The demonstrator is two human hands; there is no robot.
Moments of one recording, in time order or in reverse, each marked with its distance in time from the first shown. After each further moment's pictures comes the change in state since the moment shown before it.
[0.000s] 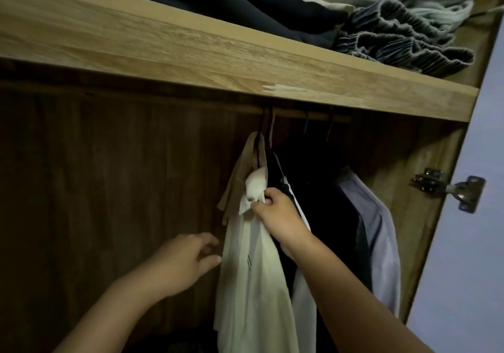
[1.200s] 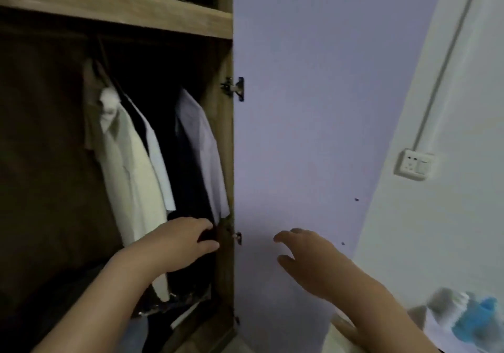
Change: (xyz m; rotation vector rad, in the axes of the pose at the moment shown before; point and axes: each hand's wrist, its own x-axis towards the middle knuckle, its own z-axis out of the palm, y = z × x) left_hand -0.173 0.248 0.150 0.204 -0.470 0.241; right_hand -0.400 0.080 -0.235 -0.981 -0.105 0.250
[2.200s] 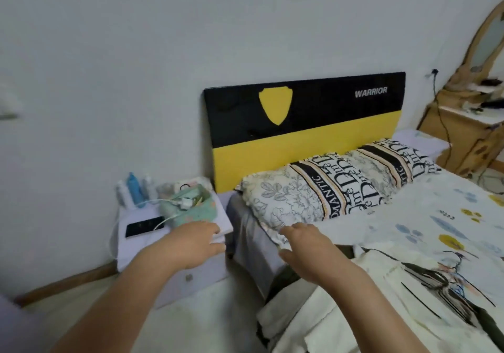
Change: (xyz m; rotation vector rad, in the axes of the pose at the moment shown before) left_hand -0.231 0.485 0.275 0.390 -0.388 1.153; right_hand -0.622 0.108 0.022 0.036 0.115 1.338
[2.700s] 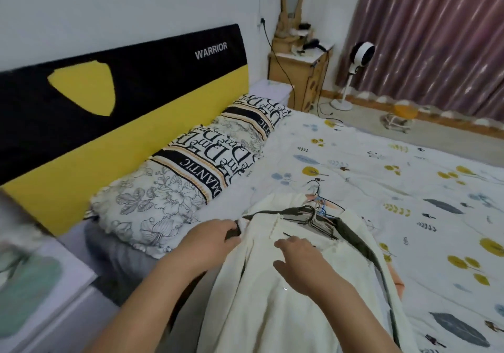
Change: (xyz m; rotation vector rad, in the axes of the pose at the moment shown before) left_hand 0.180 0.263 0.069 -0.090 -0.094 0.586; right_hand -0.054 0.231 0.049 0.198 -0.018 0.632
